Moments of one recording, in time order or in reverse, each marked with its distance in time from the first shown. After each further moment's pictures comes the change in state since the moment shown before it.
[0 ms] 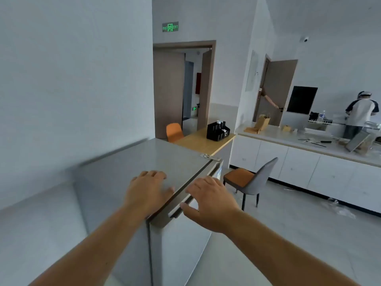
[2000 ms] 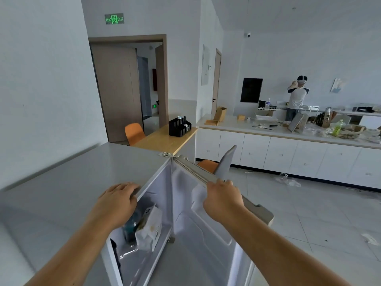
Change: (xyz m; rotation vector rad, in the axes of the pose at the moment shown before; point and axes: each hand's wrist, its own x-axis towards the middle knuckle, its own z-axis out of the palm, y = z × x) left_hand 0.027 0.013 0.045 -0.112 -0.152 0.118; right_hand -0.053 0.101 0.002 -0.212 -0.175 0.656
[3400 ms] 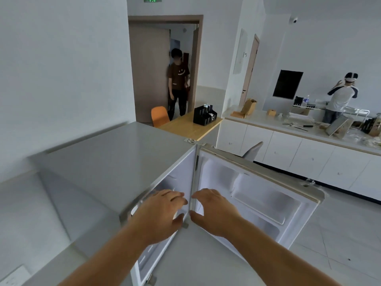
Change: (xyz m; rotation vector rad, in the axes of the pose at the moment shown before) left_hand -0.052 0.046 0.042 -0.032 0.006 0.319; right_hand 0.000 -0.051 0.067 0.353 -0.139 -0.346
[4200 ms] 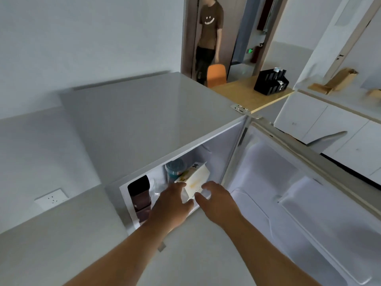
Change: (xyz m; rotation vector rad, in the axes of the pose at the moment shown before) left_hand 0.019 -0.034 0.162 -0.428 -0.028 -0.895; right_hand 0.103 0.038 0.125 0.360 -0.239 0.029
